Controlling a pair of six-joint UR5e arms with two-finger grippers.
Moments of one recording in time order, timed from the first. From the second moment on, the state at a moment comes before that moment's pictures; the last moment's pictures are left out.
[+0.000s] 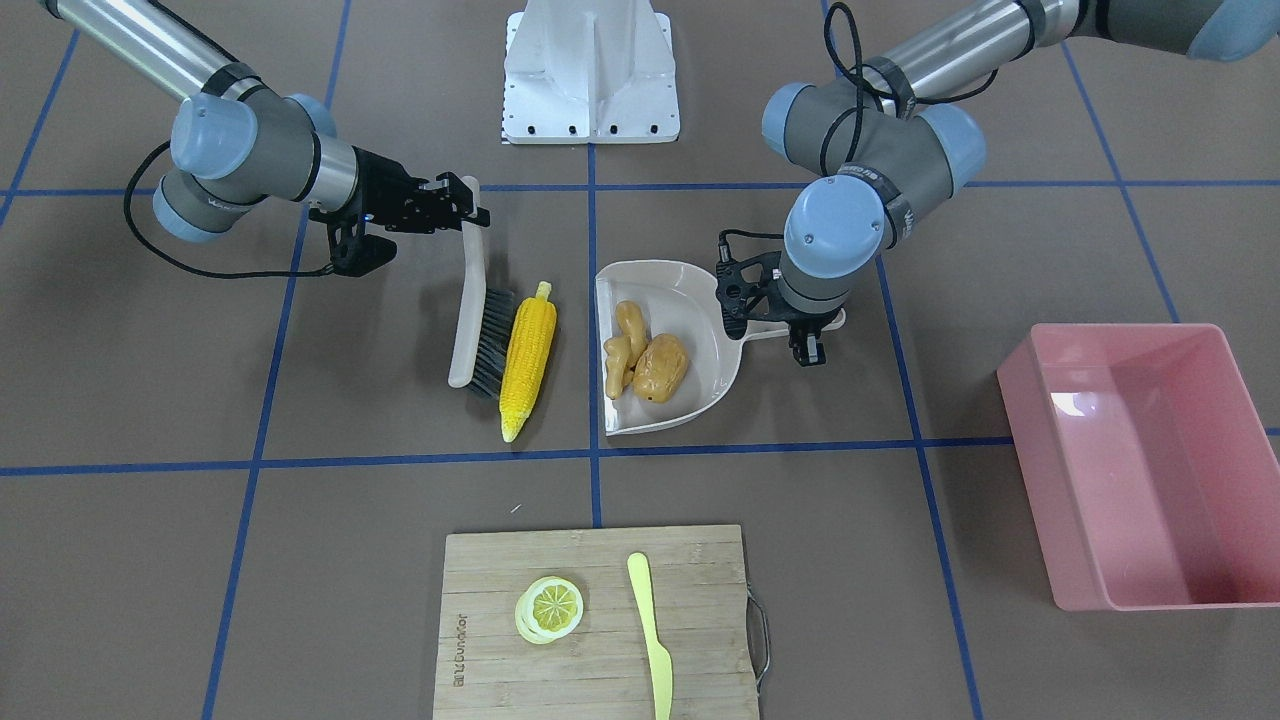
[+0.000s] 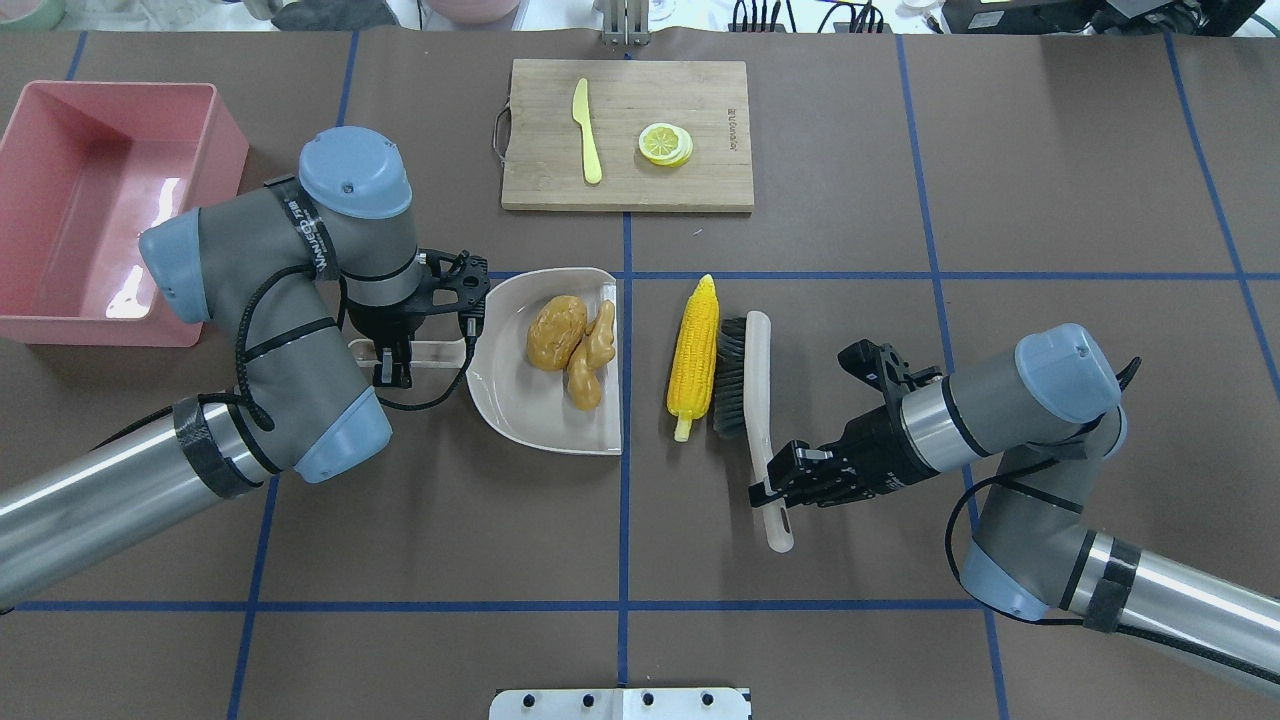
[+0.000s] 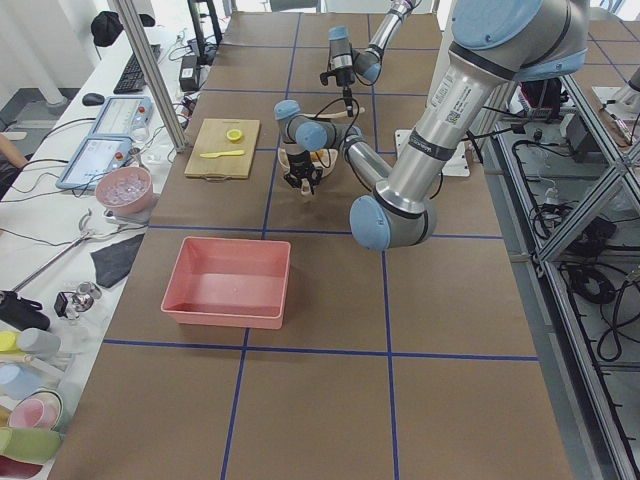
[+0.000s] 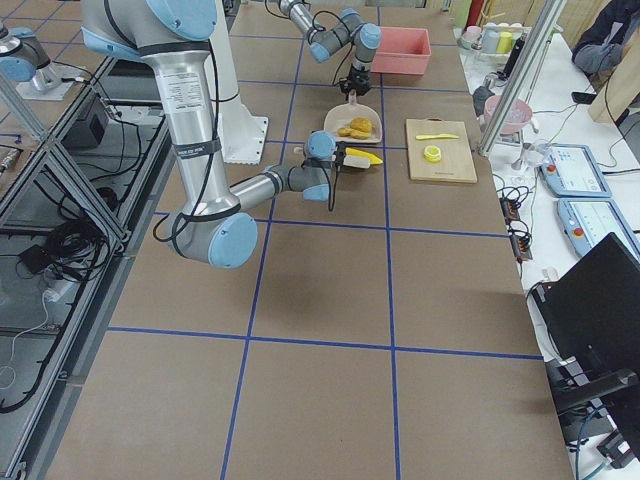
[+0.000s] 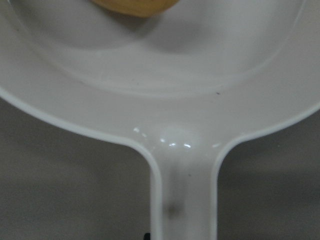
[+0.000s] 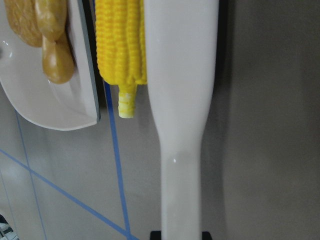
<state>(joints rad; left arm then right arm) -0.68 -2.18 -1.56 -1.40 -2.09 0.58 0.52 -1.31 1.51 -0.23 2.29 1.65</state>
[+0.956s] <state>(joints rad) -0.69 -2.21 -1.58 -1.28 -2.09 0.59 0.50 -1.19 1.47 -0.33 2.27 1.61</state>
